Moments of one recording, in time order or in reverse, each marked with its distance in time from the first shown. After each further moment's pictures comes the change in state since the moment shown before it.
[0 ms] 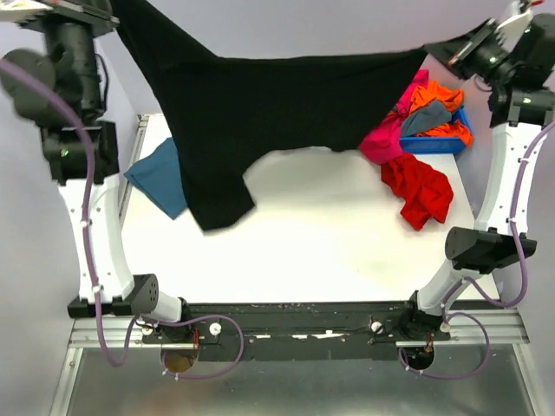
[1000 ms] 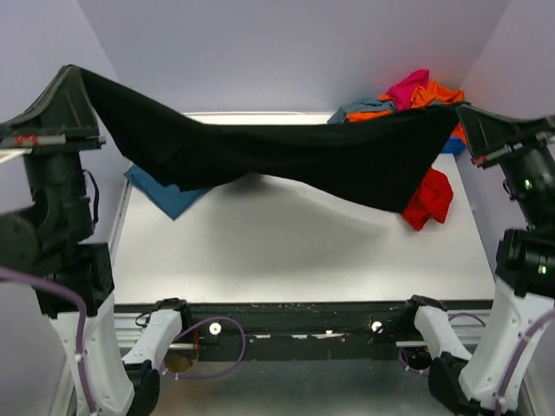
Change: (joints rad) left arm 0.003 -0.579 -0.490 -0.001 0.011 0.003; right arm -0.101 -0.808 -0.624 0.301 -0.013 -0.026
